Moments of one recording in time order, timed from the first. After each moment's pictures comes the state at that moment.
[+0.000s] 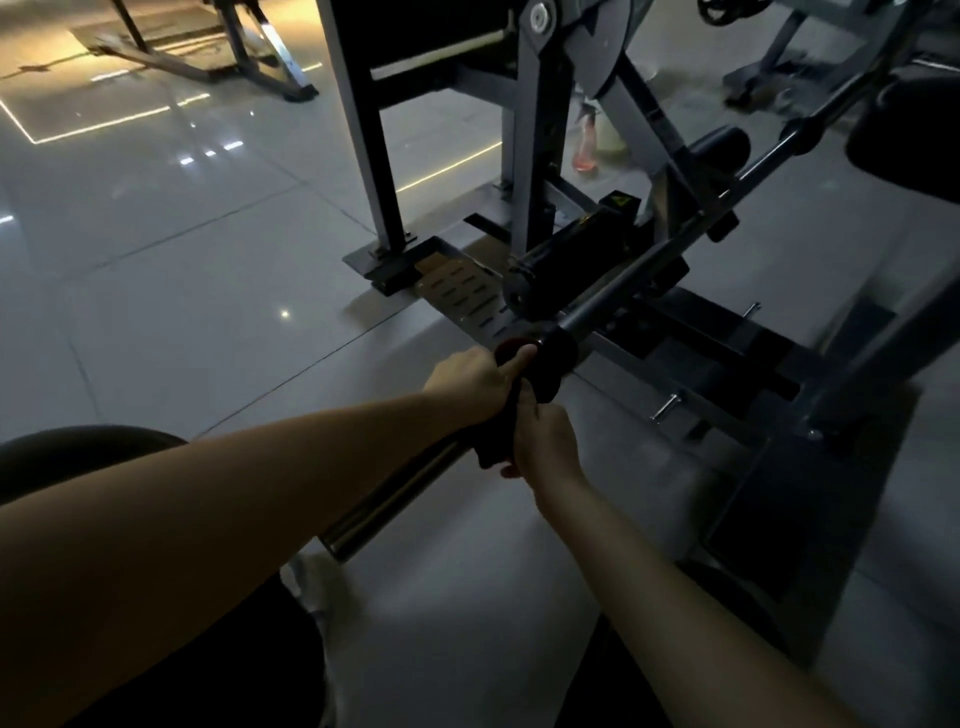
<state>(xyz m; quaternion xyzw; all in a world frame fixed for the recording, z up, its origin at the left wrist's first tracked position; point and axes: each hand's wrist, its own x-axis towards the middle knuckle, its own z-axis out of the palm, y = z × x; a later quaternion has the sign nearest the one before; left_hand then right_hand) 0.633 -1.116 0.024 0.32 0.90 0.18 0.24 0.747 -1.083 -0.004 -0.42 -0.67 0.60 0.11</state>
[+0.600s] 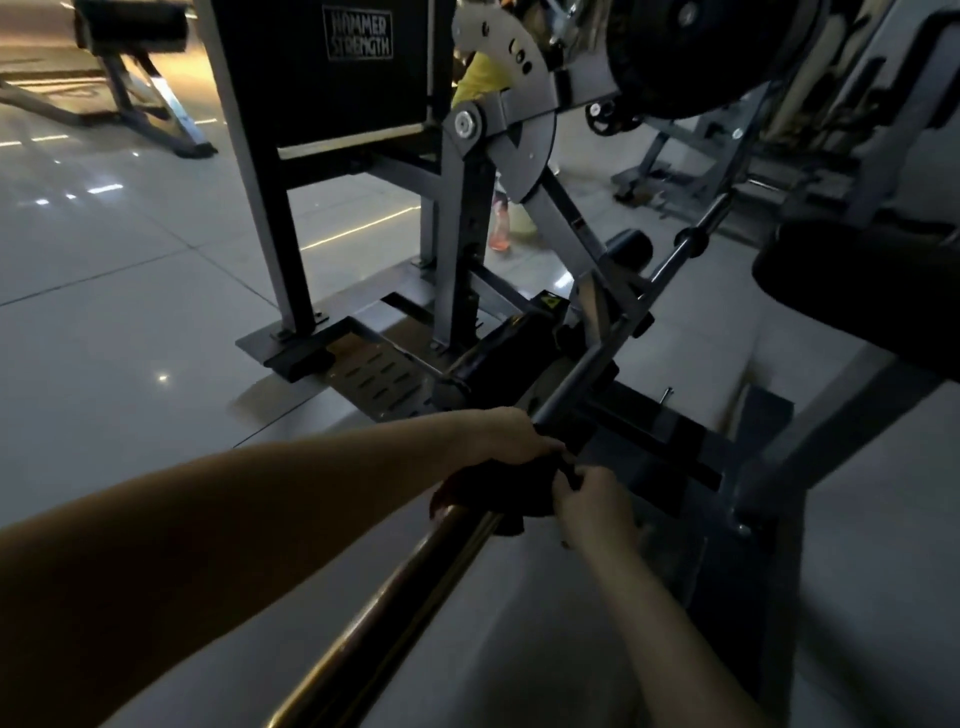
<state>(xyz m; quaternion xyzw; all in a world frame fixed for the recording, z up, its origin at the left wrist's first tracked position) 0.588 -0.956 0.020 0.44 0.80 0.12 0.38 0.733 -0.945 -0.025 -0.57 -0.74 0.34 0.12</state>
